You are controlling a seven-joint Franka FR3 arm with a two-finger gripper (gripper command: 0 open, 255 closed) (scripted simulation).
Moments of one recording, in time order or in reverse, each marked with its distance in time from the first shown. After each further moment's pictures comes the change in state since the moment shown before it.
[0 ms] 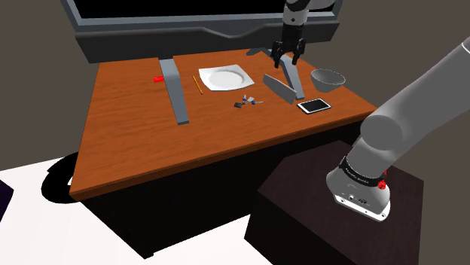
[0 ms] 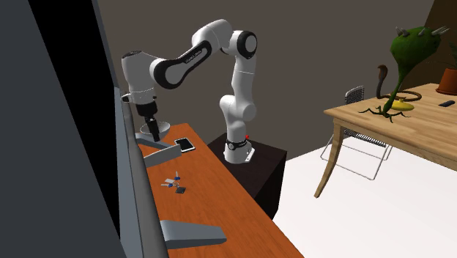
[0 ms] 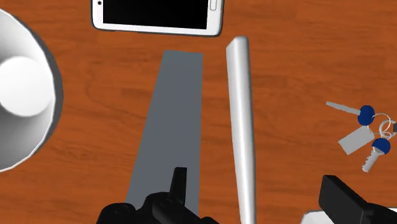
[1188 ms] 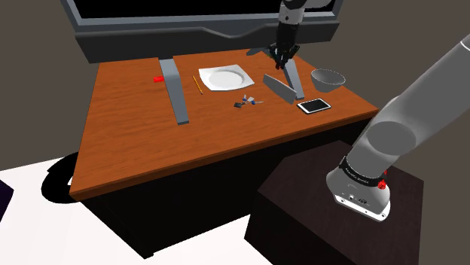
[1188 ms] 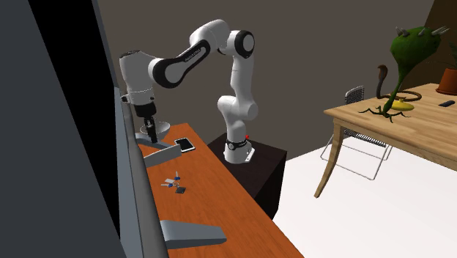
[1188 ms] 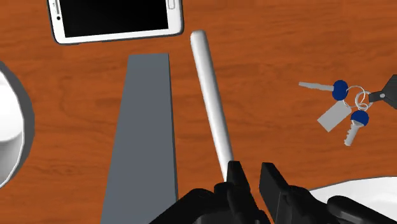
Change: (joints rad) arm 0.225 0.021 -0.188 0.029 -0.003 0.002 0.189
